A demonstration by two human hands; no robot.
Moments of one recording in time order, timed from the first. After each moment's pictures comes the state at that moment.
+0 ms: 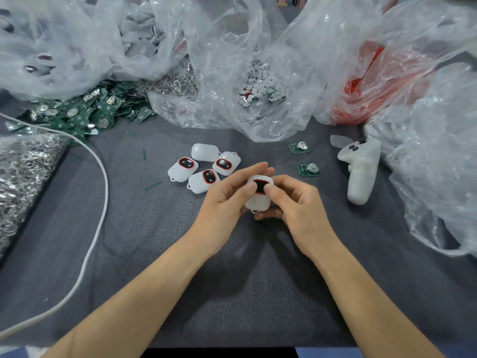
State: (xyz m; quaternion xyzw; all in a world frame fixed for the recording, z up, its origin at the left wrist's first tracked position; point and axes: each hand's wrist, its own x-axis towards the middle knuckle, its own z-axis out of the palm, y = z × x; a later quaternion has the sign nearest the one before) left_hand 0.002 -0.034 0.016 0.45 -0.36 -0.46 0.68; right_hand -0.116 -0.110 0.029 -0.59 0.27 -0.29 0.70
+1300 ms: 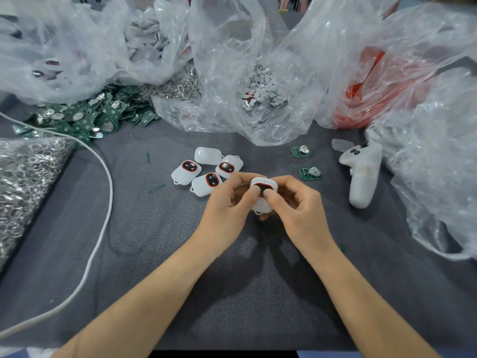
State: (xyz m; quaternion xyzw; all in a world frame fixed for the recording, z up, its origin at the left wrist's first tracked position) left_hand -0.002 -0.033 0.022 0.57 -0.37 -0.35 0.64; right_hand -0.115 -0.107 0.026 -0.69 0.27 -0.35 0.58
